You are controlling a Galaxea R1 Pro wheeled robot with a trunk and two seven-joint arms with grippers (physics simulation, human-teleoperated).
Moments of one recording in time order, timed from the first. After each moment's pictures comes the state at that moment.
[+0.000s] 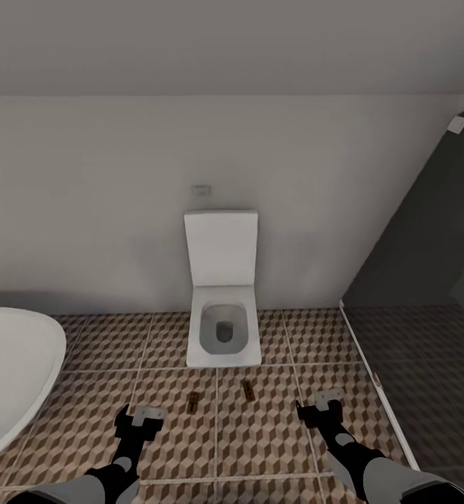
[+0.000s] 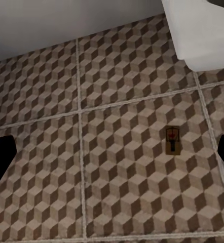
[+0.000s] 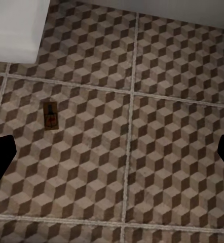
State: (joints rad) left arm -0.67 -0.02 -0.28 0.07 0.00 -0.55 0.30; right arm -0.70 -0.02 0.25 -0.02 -0.06 -0.39 -0.08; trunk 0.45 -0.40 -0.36
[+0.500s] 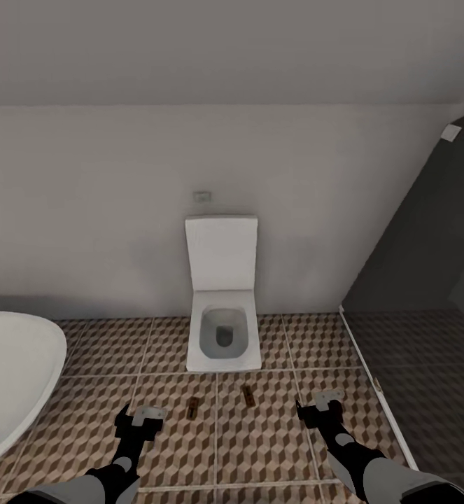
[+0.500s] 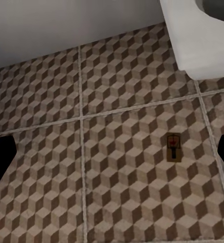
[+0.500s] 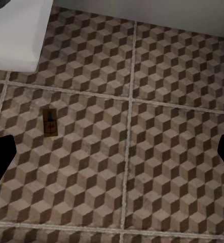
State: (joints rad) left arm -0.67 -0.02 -0.28 0.07 0.00 -0.55 0.30; right arm -0.70 -0.02 0.25 -0.02 -0.06 -0.39 -0.08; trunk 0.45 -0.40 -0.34
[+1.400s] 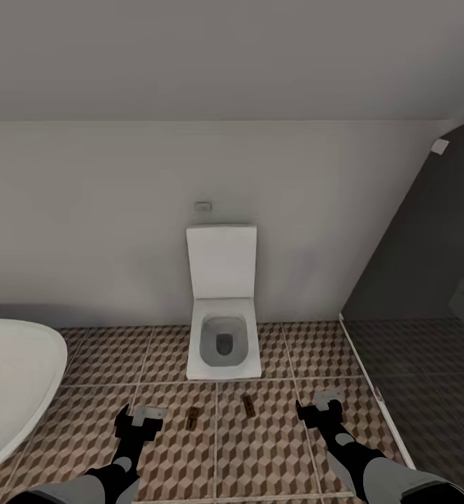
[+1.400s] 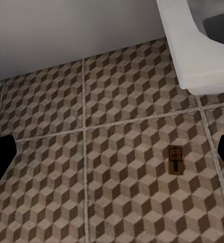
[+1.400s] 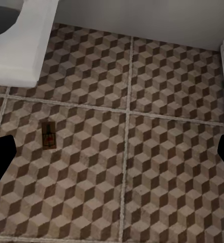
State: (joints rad) left arm -0.67 -0.02 -0.28 0.07 0.00 -0.55 0.30; right arm -0.70 -0.02 0.24 -0.02 -0.06 -0.39 -0.08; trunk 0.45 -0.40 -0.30
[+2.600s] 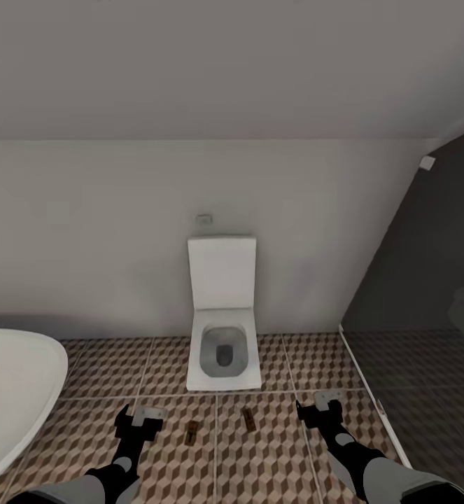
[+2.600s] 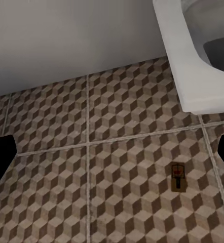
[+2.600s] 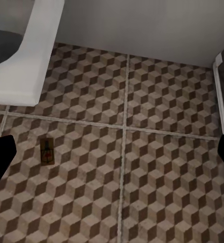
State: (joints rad) left arm -0.67 -0.02 -0.28 0.07 0.00 -0.55 0.30; right arm -0.70 -0.02 0.25 -0.02 -0.06 -0.39 -0.08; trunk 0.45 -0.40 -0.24
